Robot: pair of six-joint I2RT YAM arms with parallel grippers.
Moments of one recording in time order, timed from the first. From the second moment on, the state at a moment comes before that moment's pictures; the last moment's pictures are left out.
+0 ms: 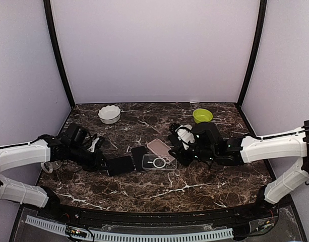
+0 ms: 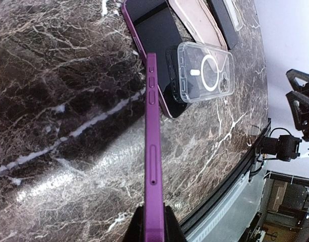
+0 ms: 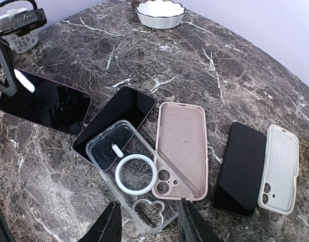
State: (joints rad) left arm -0.53 1.14 0.60 -0.42 0.50 -0.62; right arm 1.00 1.40 0.79 0.03 0.14 0.06
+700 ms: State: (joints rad) left arm -0.41 1.24 0.51 -0.18 0.66 -0.71; right arm 1.07 1.80 1.00 -0.20 0.19 0.31
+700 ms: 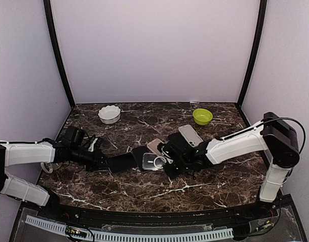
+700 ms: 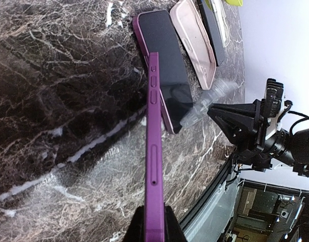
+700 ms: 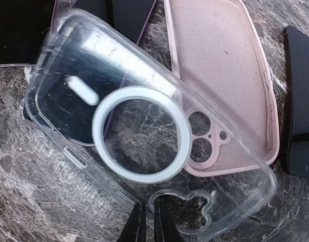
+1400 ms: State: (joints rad) left arm -0.40 1.41 0.51 -0.19 0.66 -0.62; right arm 1.18 1.43 0.73 -0.44 0.18 0.52
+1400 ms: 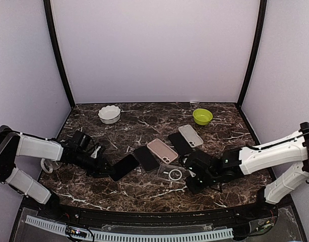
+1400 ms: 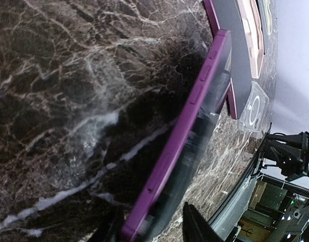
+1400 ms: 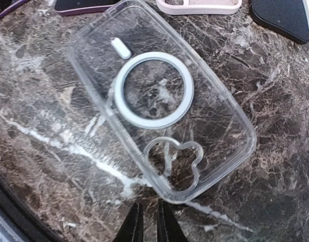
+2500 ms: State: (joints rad) left arm -0.40 0.98 0.75 -0.51 -0.04 -0.31; right arm 0.75 0.95 0.68 -0.16 0.51 0.17
